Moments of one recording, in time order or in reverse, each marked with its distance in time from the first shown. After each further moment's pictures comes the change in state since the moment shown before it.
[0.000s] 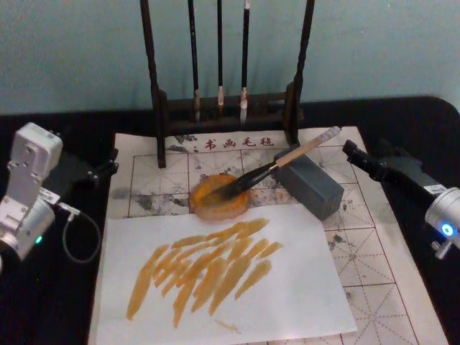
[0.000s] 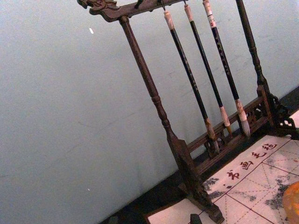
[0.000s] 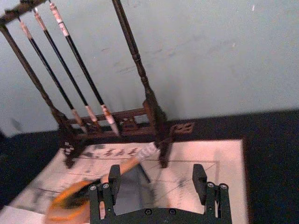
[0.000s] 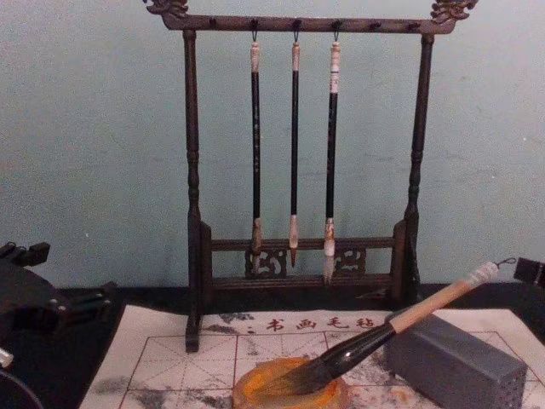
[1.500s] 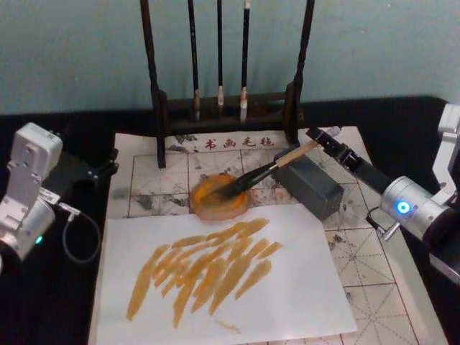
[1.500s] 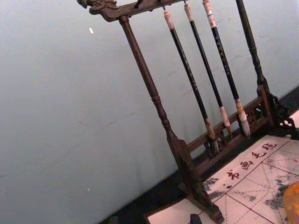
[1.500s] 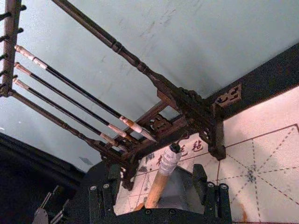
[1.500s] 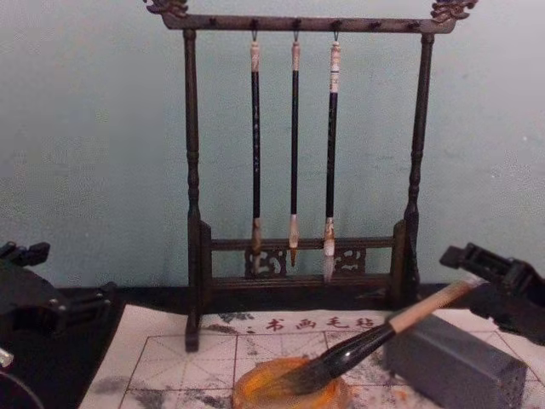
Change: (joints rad) left arm 0.000 0.000 0.000 0.000 0.000 0.000 0.000; right arm 0.210 -0.146 -0.068 0.315 0.395 0.151 0.103
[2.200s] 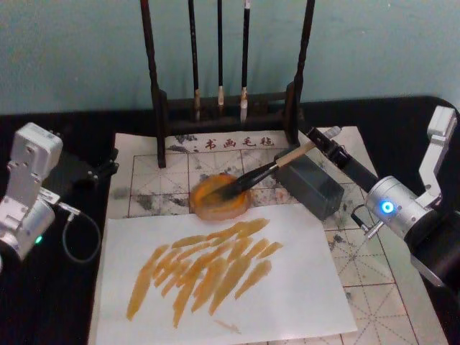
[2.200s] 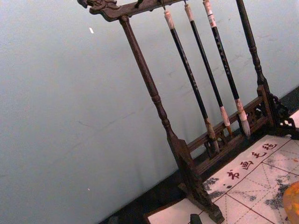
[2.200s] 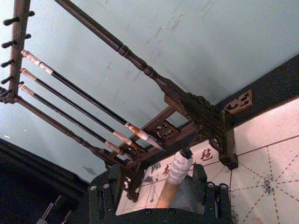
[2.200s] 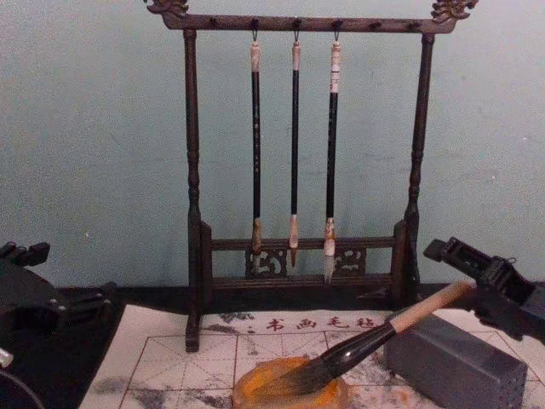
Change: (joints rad) left arm 0.000 0.000 0.000 0.000 0.000 0.000 0.000; right arm 0.028 -0.030 -0.048 0.053 0.023 -0.099 0.022
